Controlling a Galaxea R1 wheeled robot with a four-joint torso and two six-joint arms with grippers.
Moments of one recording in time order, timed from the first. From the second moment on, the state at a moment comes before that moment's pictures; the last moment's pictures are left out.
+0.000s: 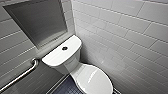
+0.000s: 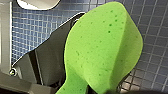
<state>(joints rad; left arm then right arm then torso) 1.33 2.62 -1.99 -0.01 -0.07 -0.02 -1.58 2.57 -2.30 -0.34 0.57 0.63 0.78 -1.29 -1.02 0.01</state>
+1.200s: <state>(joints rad) 1.33 2.63 -1.98 -0.01 -0.07 -0.02 -1.62 2.77 -2.55 -0.53 0.49 0.63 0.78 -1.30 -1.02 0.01</state>
